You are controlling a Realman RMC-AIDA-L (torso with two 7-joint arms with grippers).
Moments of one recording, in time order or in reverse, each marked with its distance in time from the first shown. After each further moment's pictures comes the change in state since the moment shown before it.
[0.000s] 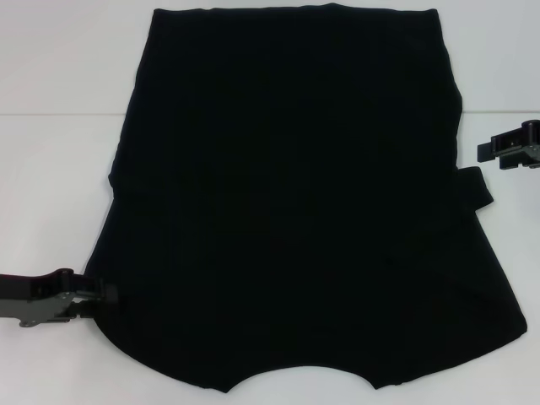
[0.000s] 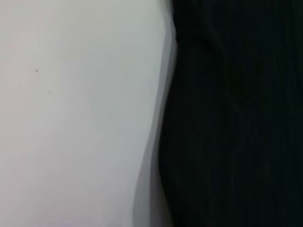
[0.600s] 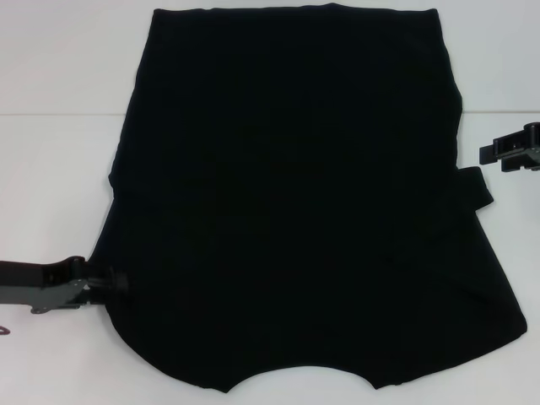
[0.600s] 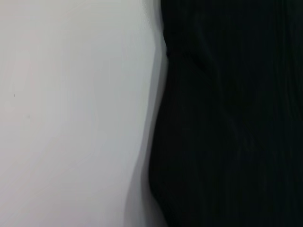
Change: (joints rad) left arm -0.029 -0.006 -0.001 -0.025 -0.003 -0.053 0.000; right arm -0.005 -0.002 0.000 0.000 -0.001 -0.004 0.000
